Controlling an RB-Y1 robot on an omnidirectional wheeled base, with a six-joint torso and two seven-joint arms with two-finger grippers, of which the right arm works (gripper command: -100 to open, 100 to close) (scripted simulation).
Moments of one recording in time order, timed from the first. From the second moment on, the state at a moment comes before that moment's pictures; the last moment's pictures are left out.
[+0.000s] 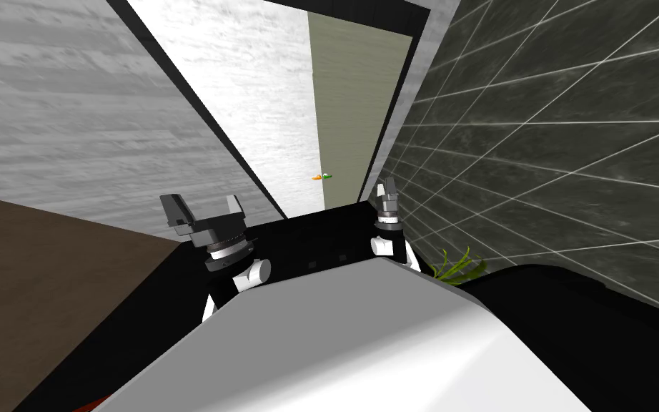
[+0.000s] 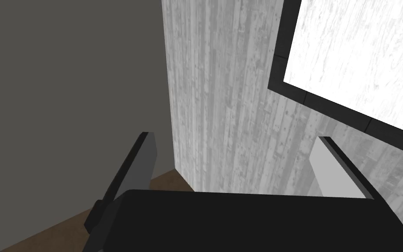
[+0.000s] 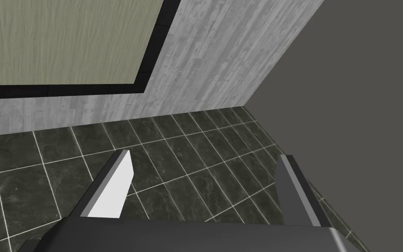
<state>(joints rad) 0.52 -0.02 -0.05 -2.29 0.06 -0.51 0.15</state>
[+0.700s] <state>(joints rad) 0.47 -0.05 -0.06 -2.16 0.05 -0.53 0.12</state>
